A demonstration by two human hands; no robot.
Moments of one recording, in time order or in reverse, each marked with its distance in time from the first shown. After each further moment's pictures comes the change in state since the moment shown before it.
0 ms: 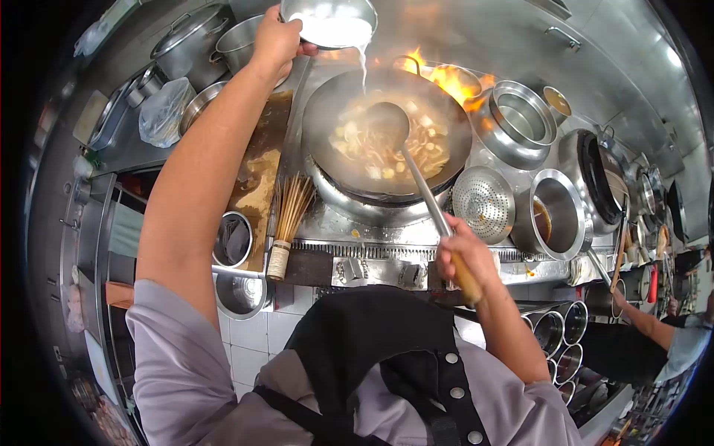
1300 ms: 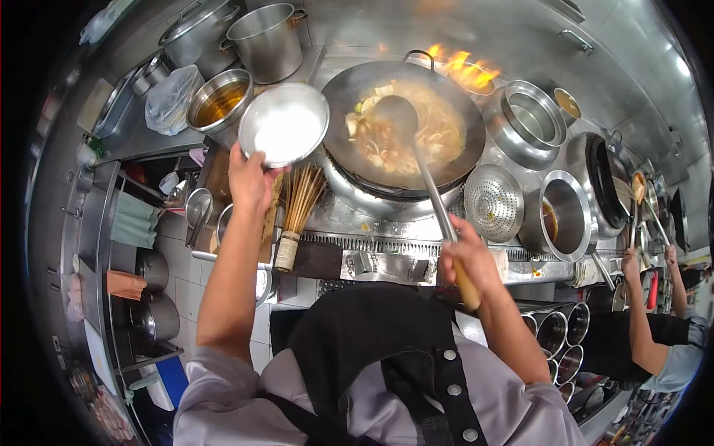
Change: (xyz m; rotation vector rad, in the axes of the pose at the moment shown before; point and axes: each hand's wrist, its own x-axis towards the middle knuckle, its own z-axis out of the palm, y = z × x) left_hand -0.199 -0.106 -0.096 -0.344 0.296 -0.245; right_hand -0.005 0.015 0.004 -0.213 0.045 -0.012
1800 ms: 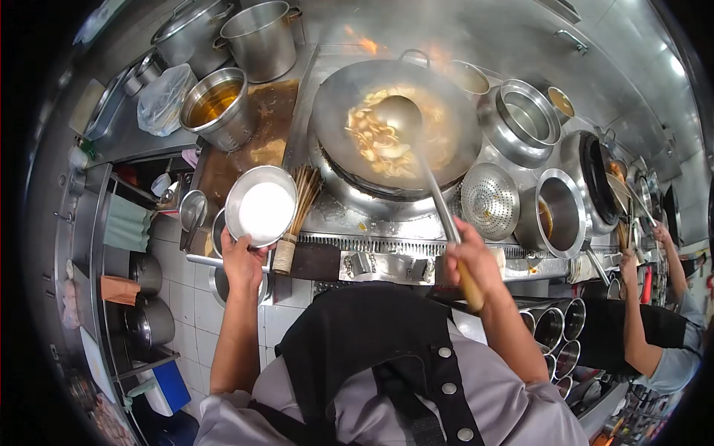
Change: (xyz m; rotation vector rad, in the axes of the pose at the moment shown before) left_hand -0.089 -0.042 -0.117 -0.068 0.126 -0.207; right_hand 0.003 -0.002 0.003 0.095 0.039 -0.024
